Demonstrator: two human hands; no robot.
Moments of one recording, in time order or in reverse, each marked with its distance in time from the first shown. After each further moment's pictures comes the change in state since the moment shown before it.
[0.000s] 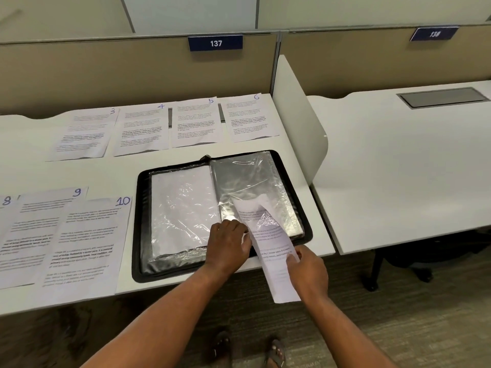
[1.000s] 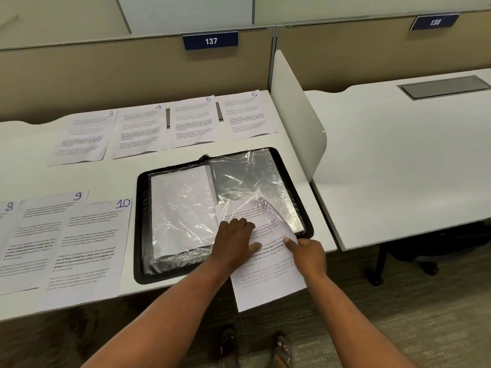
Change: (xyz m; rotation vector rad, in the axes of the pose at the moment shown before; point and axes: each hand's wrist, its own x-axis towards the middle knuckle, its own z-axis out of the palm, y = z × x) left_hand 0.015 0.000 0.010 0.107 -0.322 0.063; right_hand 0.038 -0.003 0.001 0.422 -0.116 0.247
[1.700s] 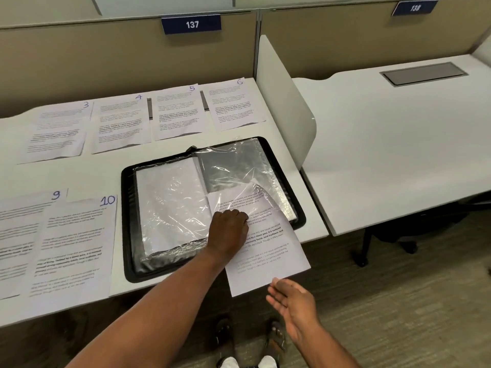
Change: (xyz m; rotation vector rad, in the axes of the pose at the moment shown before) left_hand 0.008 -0.003 0.012 -0.087 0.158 0.003; right_hand -0.093 0.083 0.029 0.757 -0.015 0.385
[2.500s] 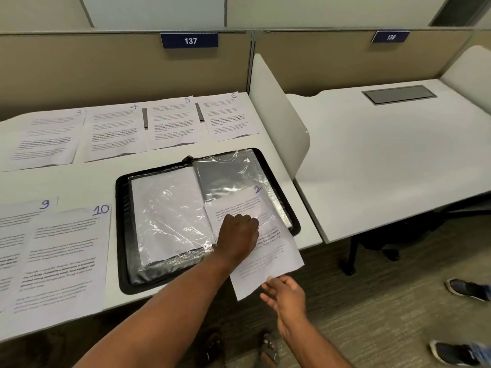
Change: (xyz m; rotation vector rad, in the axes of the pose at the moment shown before) left_hand 0.013 0.017 -0.004 -0.001 0.032 0.168; right_hand 0.001 -0.003 0.035 -0.108 0.112 -0.133
